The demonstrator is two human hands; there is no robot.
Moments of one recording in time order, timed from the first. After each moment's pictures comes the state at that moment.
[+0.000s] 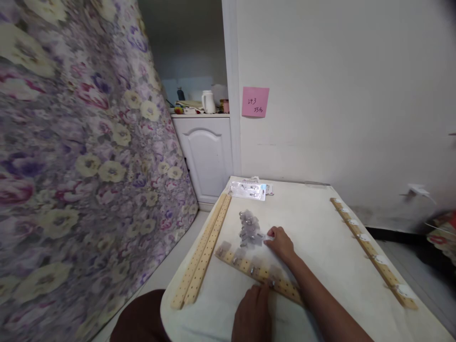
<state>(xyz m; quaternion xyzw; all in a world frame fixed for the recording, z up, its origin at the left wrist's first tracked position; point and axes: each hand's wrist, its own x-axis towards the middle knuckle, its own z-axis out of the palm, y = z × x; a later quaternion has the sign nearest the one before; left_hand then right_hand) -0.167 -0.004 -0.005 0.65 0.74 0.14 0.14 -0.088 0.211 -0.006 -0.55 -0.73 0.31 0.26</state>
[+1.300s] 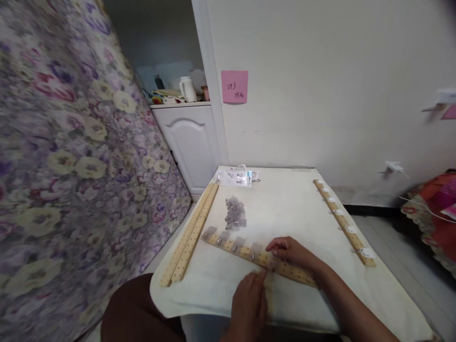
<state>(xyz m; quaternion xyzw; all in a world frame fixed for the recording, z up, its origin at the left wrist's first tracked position) -0.131 -0.014 -0.023 0.73 0.60 0.32 0.03 0.027 0.152 0.010 -0.31 -0.69 0.62 0.19</state>
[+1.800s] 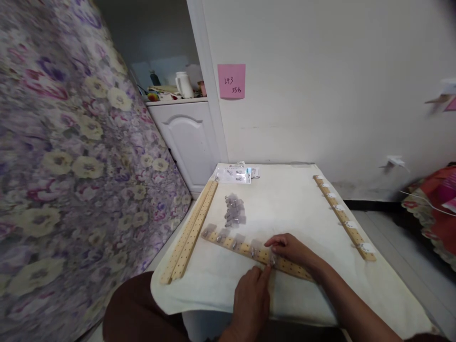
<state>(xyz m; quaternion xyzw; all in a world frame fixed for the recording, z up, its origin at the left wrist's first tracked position) -0.118 -0.006 0.001 0.72 0.67 0.12 0.10 0.025 0.152 0.006 -0.35 -0.74 0.54 0.19</state>
